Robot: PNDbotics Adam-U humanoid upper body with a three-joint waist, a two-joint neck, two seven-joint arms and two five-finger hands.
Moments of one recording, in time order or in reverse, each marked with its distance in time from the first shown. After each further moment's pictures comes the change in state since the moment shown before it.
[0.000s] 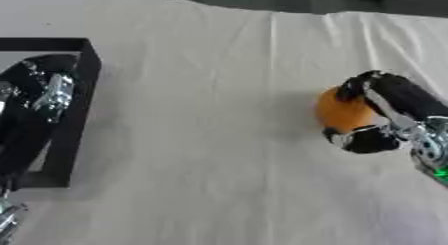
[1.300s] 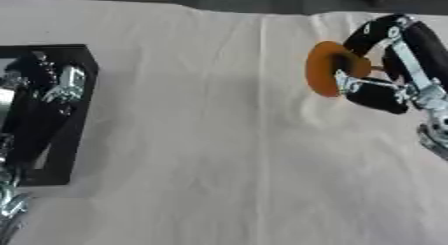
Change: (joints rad) left arm -0.012 -0.005 0.012 0.000 -0.017 -0.015 -0.031; right arm -0.071 0.001 -0.019 0.000 -0.423 -0.253 -0.509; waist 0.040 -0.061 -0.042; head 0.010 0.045
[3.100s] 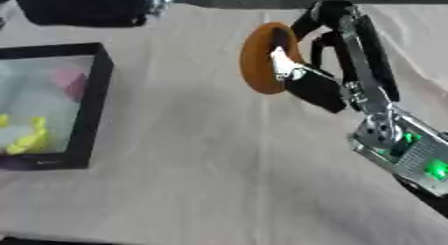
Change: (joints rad) left arm -0.567 0.128 -0.152 -0.006 -0.260 0.282 -0.707; right arm -0.108 0.231 0.231 0.000 -0.115 -0.139 -0.236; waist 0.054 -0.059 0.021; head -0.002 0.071
